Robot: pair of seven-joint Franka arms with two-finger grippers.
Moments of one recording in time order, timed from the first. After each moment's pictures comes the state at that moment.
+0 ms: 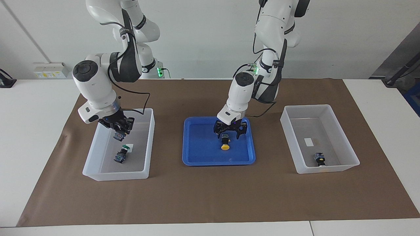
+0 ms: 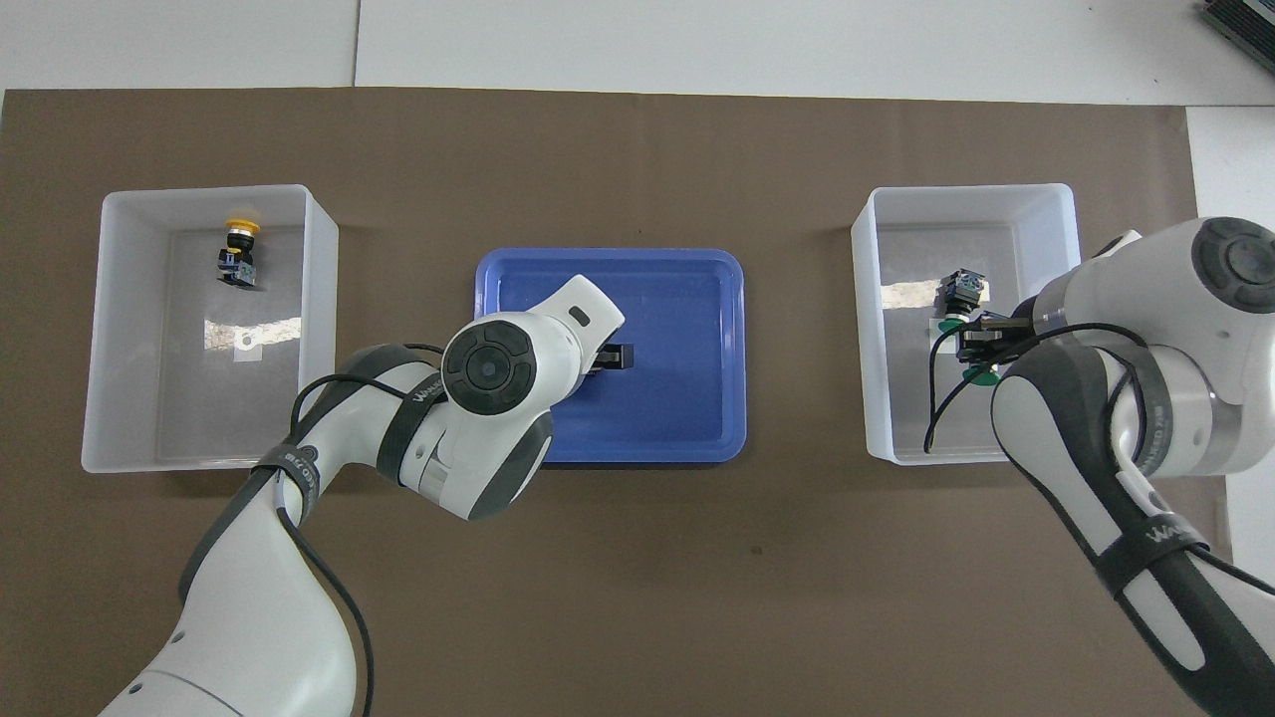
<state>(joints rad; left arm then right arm) -0.59 0.36 -0.01 -1.97 -0.01 2.57 -0.52 0.06 0.12 -0.06 -2.07 -0.01 2.18 0.08</state>
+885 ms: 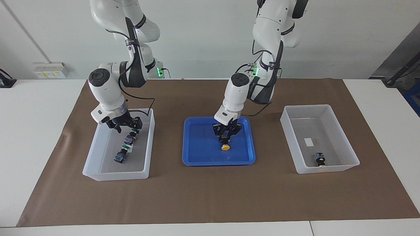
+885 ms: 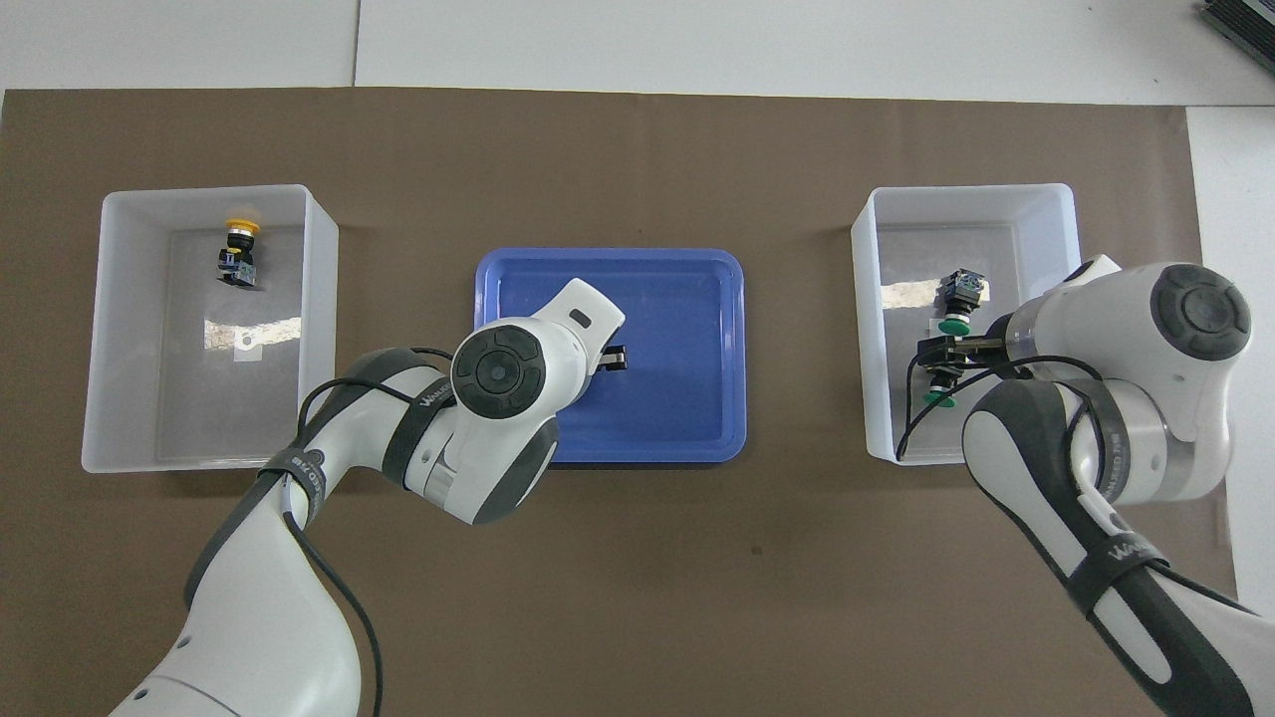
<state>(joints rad) -0.61 0.35 0.00 -1.97 -0.01 2.52 -0.63 0.07 0.10 -0.05 -2.15 -0.01 2.32 0.09</state>
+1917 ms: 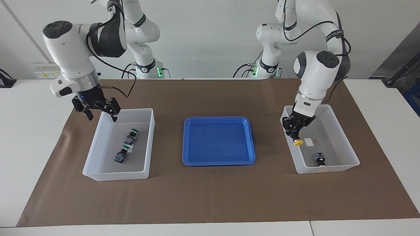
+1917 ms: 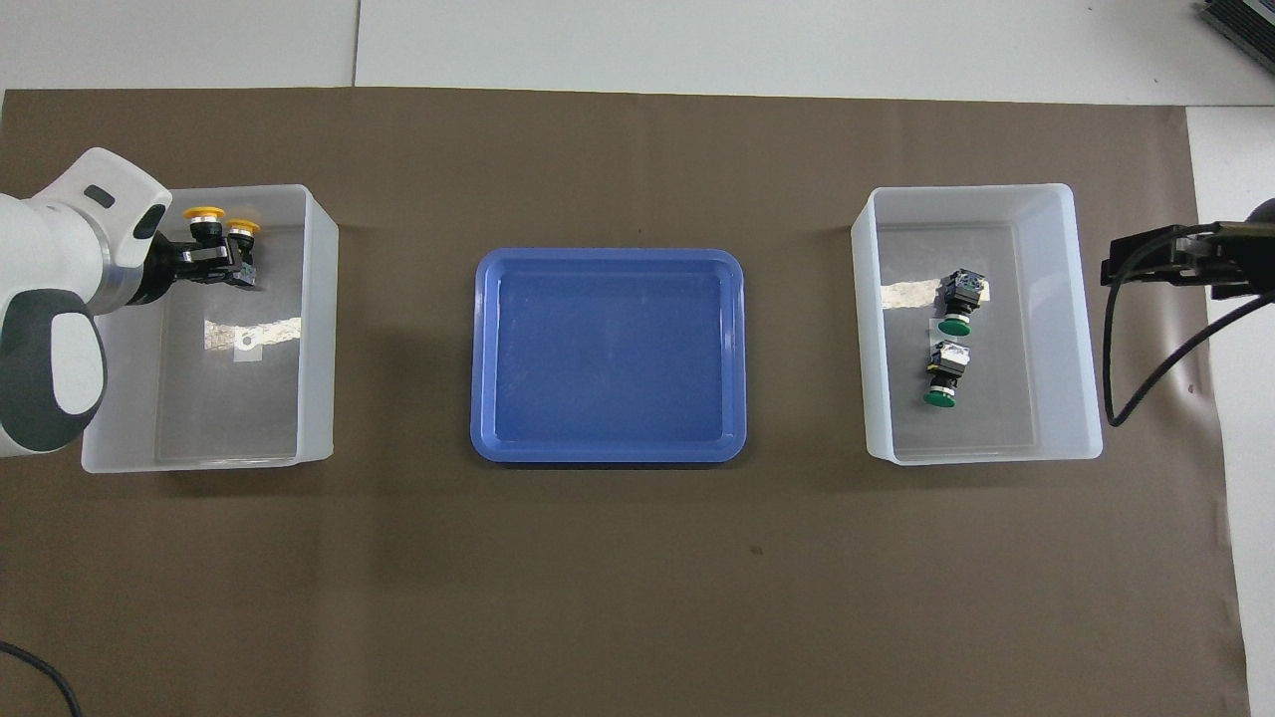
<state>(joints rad) -0.02 0.13 0.03 -1.97 -0.01 2.38 -0.12 0.02 0.02 -0.06 -1.59 -0.01 1.70 0.09</state>
